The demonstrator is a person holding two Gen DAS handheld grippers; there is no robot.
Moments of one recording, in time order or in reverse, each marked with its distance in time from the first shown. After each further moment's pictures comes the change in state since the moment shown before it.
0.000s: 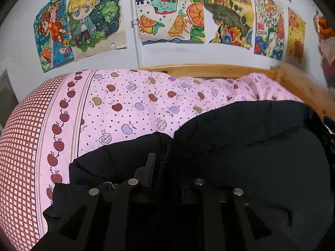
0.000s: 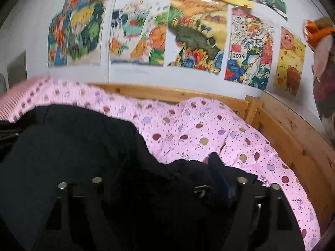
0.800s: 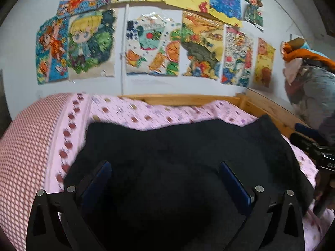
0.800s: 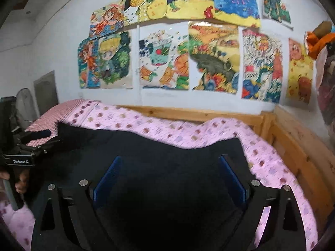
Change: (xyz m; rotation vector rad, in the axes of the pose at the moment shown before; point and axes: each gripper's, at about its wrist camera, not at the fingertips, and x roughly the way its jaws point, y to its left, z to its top) left arm -0.099 0.008 -0.039 -0.017 -0.184 -0.203; right arm -0.086 0.004 0.001 0.025 -0.034 0.233
